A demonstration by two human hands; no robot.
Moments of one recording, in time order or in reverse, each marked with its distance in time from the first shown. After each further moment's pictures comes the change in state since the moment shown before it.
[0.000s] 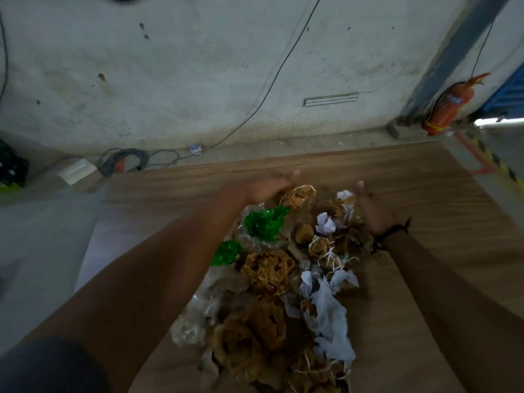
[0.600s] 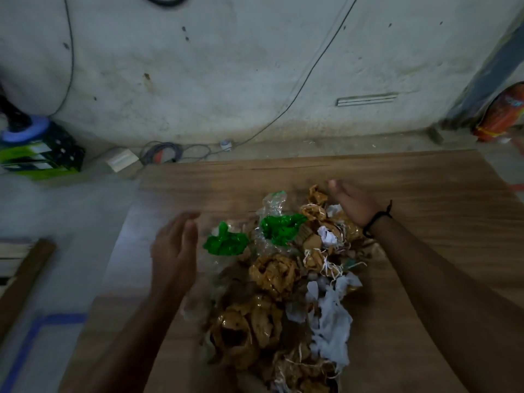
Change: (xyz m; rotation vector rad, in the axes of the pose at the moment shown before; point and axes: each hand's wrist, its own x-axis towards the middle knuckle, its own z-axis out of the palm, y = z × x) left_hand -0.192 -0.061 0.058 -0.055 1.098 -0.065; right_hand 0.019 -0.030 0.022 -0.040 -0.368 -0.270
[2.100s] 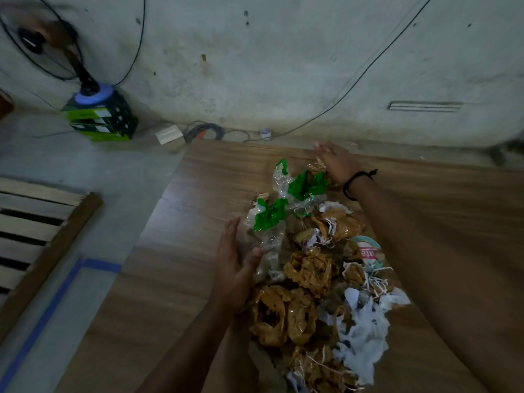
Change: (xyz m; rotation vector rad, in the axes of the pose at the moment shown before) left_hand -0.081 -0.015 0.049 -0.385 -0.050 -0.205; right_hand 0.064 -0.085 0.055 -0.038 -0.011 -0.131
